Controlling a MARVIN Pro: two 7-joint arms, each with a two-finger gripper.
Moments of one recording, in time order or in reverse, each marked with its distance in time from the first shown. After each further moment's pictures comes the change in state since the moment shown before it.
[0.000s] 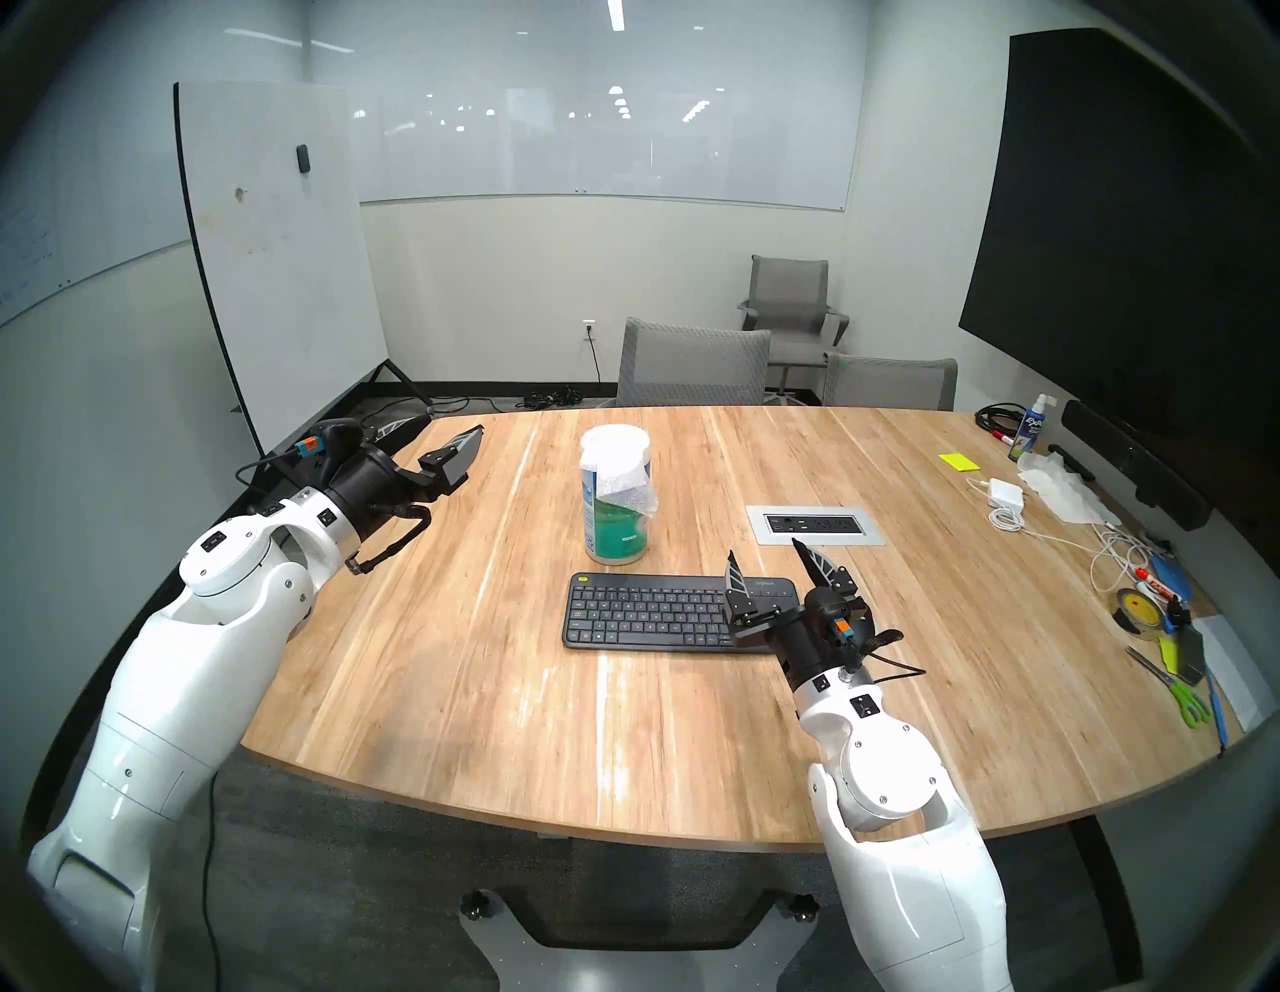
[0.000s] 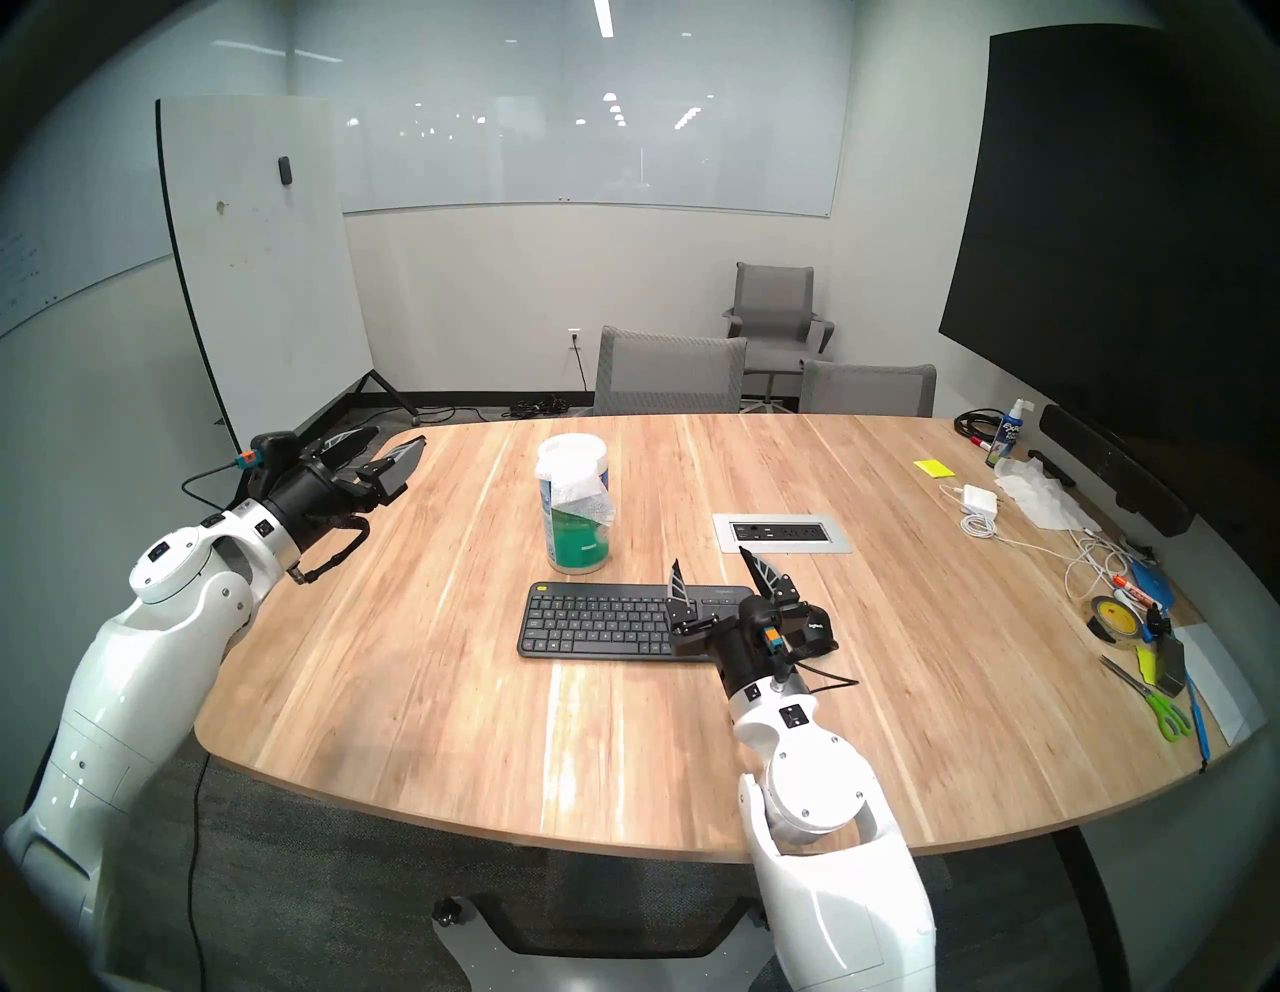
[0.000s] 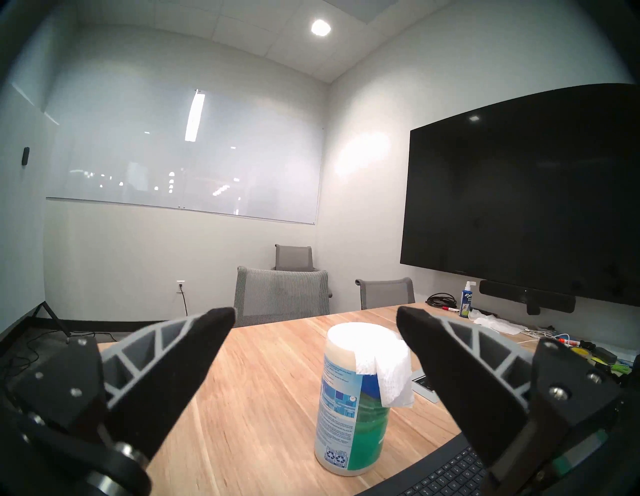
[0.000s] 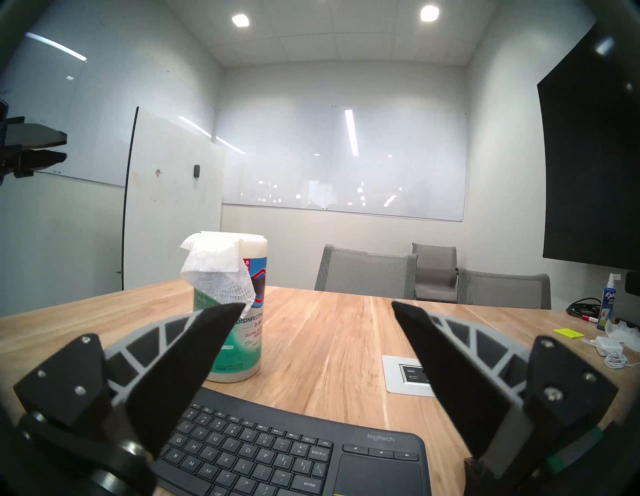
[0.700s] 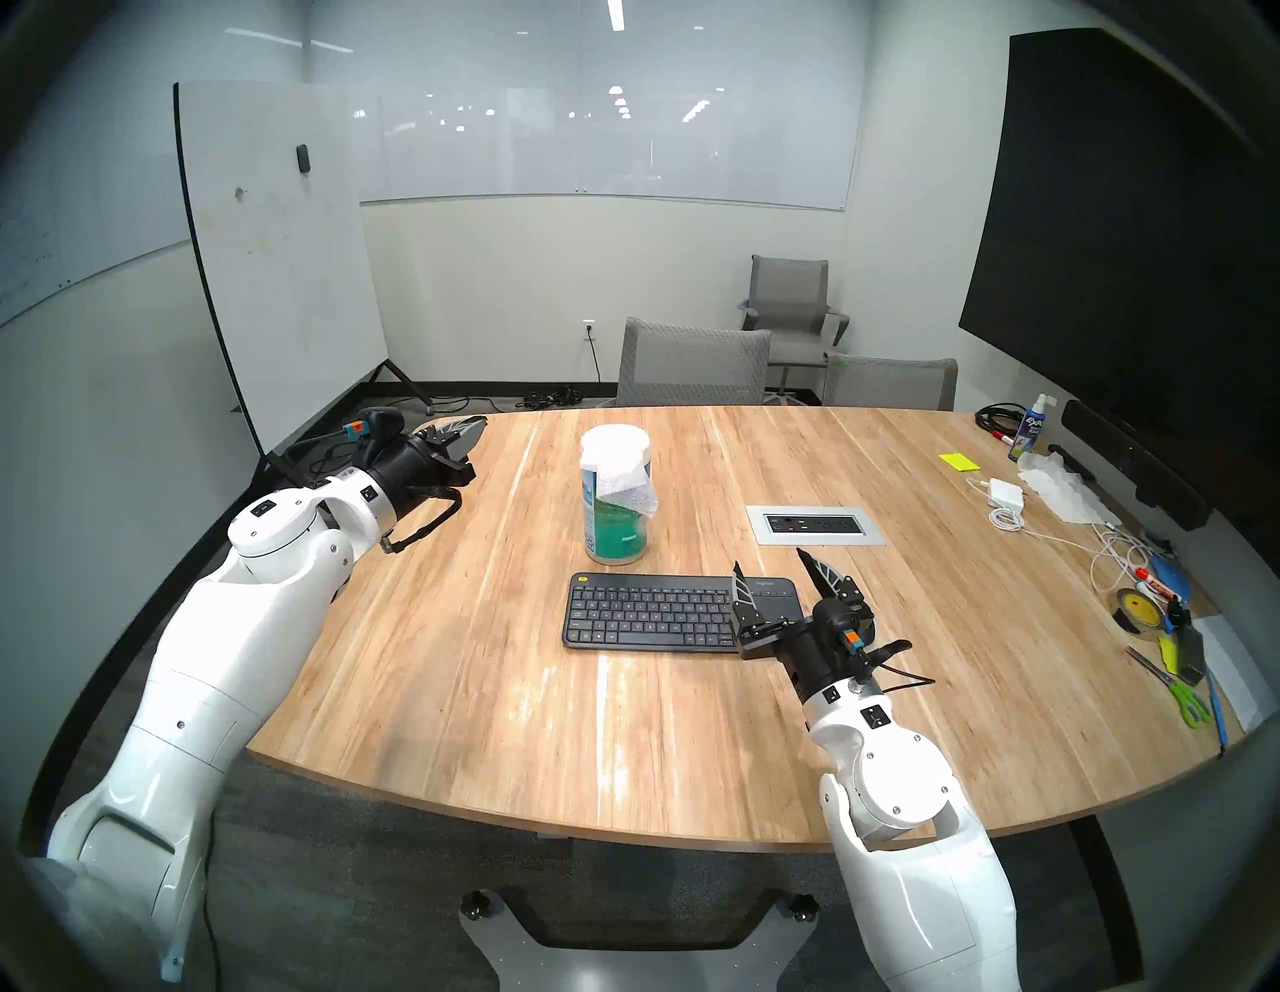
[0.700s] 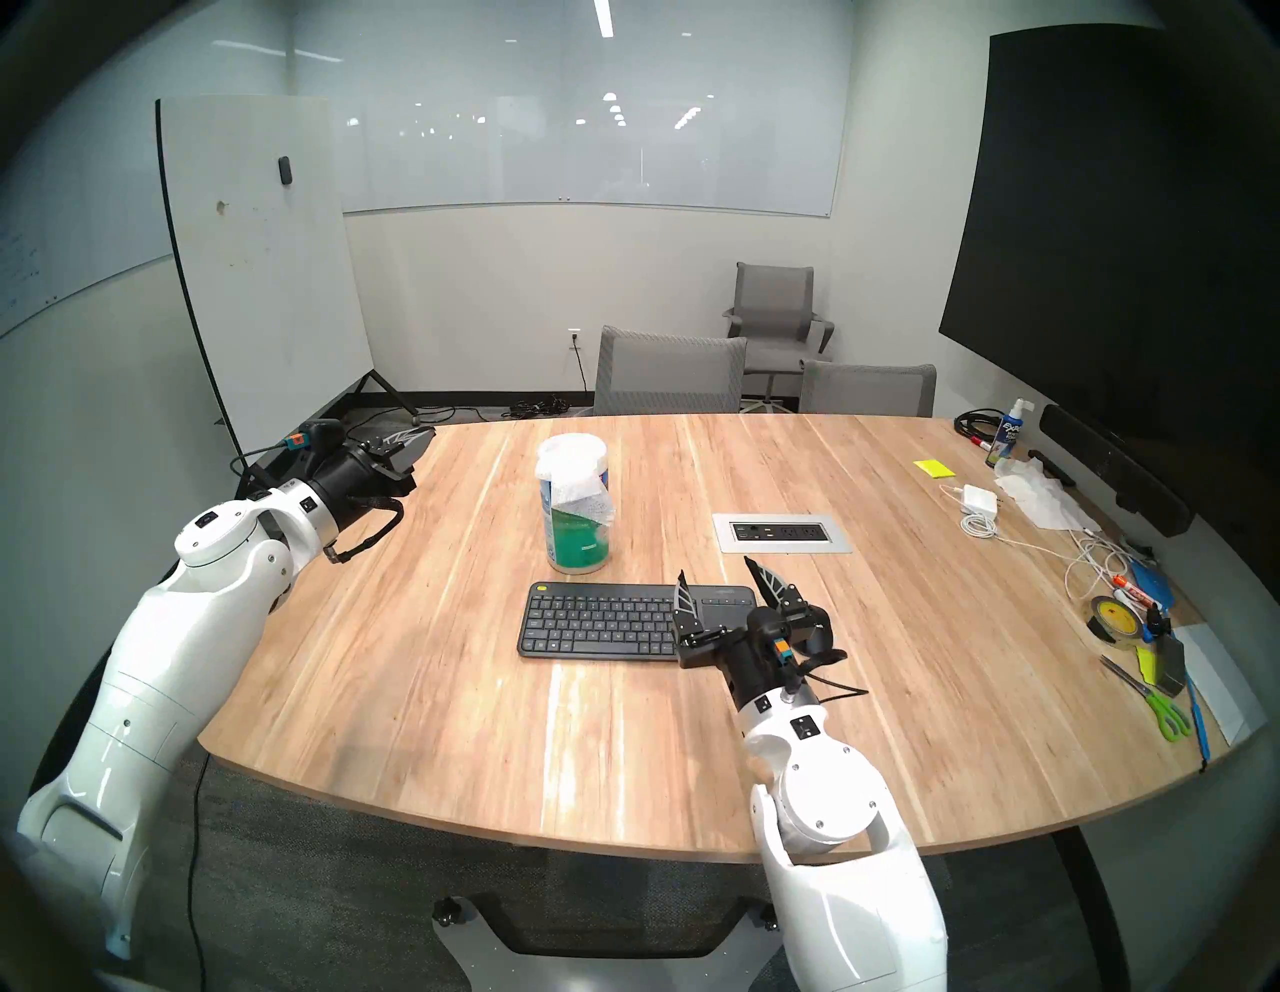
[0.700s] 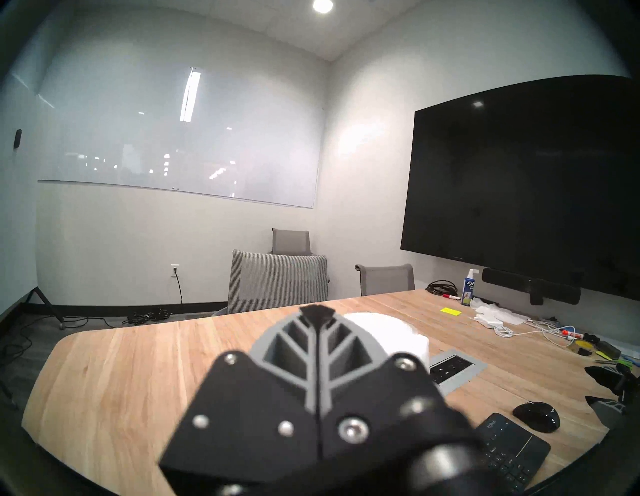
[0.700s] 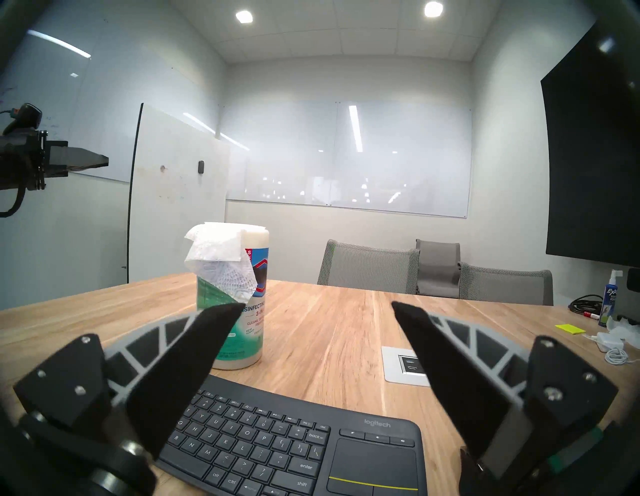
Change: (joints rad) left arm -0.199 -0.095 0.094 0.207 0.083 0.069 -0.060; right arm -0.018 0.019 0.026 -0.006 0.023 -0.008 0.028
